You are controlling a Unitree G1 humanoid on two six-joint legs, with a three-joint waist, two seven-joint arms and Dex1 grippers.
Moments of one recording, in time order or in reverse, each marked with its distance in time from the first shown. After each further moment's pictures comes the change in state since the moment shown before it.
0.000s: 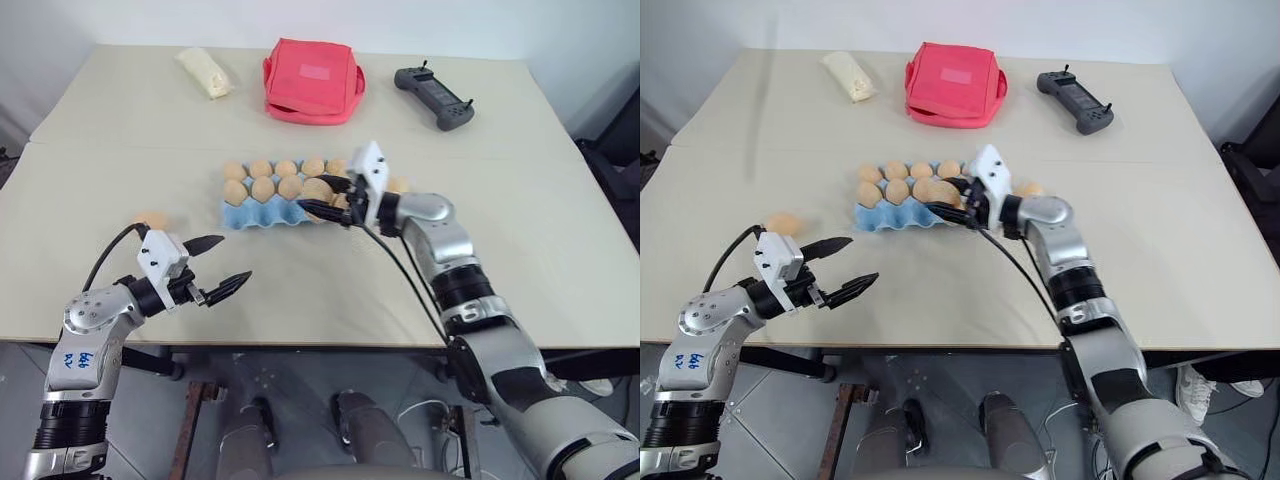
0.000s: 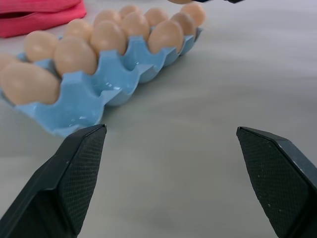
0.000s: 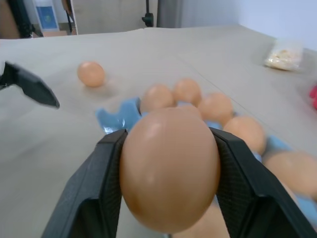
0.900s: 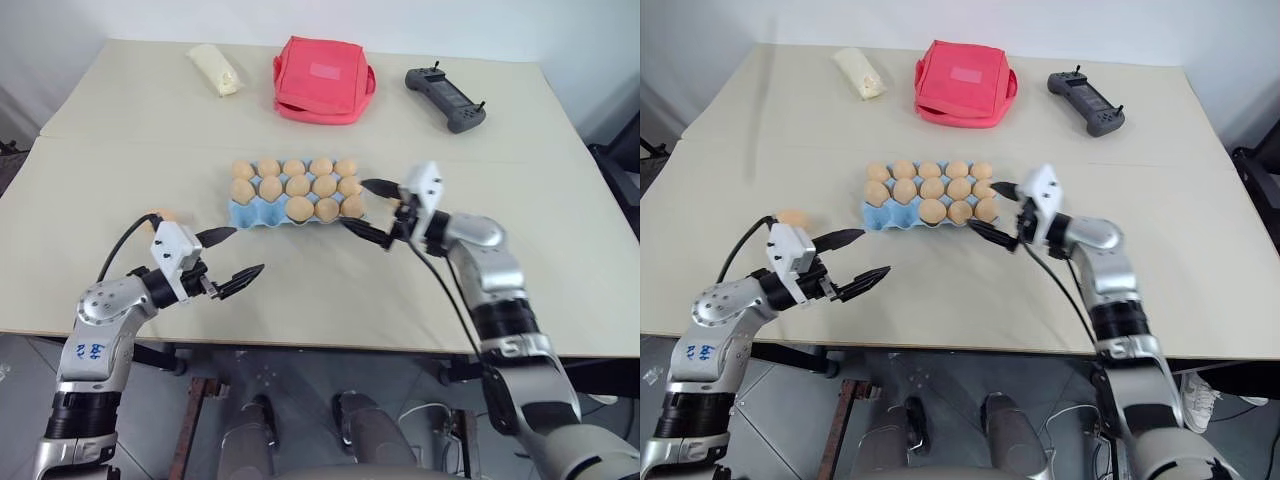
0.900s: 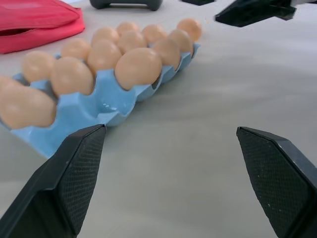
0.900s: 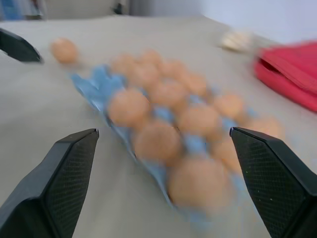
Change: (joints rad) left arm -0.106 -0.035 -0.088 0.015 -0.004 0.018 -0.005; right arm 0.377 -0.293 -0.174 -0.353 0.106 0.044 0.037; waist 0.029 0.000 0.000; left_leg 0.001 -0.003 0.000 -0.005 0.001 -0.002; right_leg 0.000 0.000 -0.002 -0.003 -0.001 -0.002
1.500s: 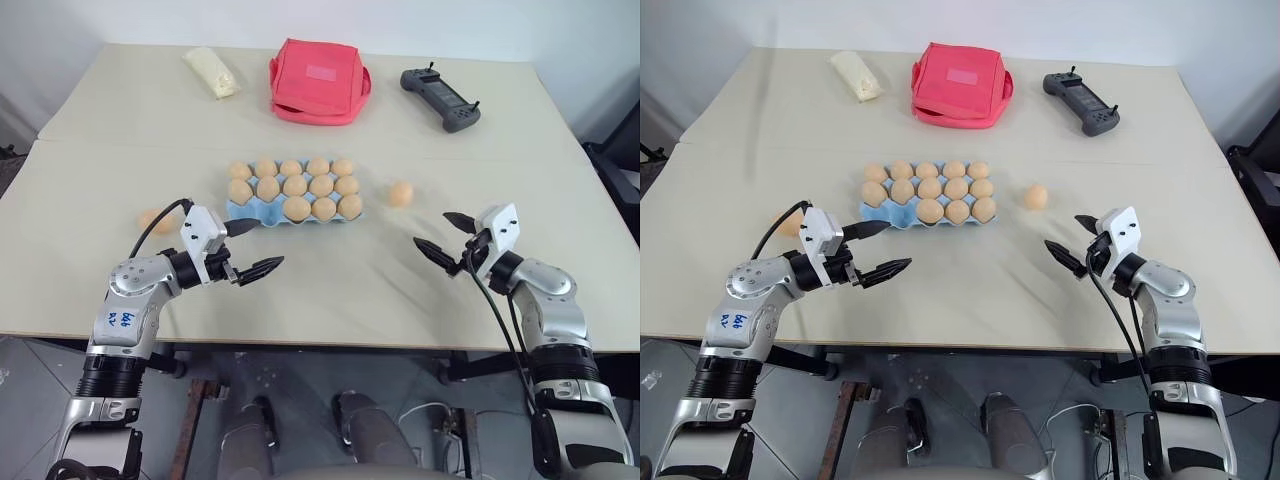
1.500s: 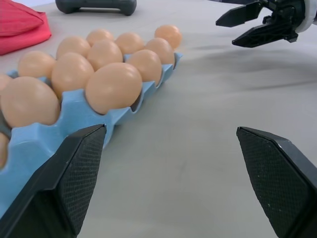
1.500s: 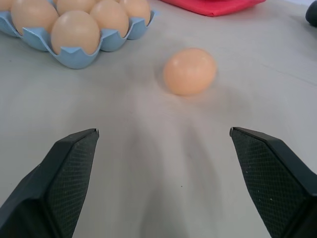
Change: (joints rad) left arm -0.138 -0.030 -0.066 0.156 0.039 -0.036 -0.058; right arm 0.100 -0.091 -0.094 0.130 0.000 -0.085 -0.098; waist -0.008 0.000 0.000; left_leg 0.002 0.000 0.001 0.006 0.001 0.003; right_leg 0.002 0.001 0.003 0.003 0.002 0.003
